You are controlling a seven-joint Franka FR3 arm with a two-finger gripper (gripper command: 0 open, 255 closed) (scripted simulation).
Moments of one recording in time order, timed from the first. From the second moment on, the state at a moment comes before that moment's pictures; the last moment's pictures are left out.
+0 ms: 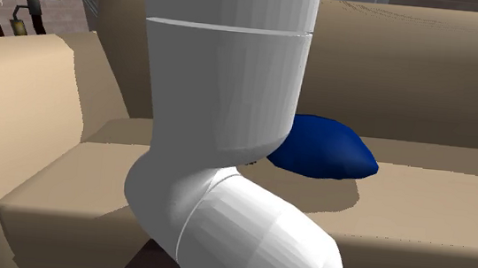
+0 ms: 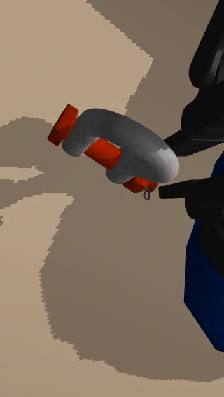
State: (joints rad) arm -0.27 0.02 0.60 -2.38 -0.34 2.30 1.26
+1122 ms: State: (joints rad) arm -0.27 -0.08 0.60 -2.34 -0.24 2.19 1.17
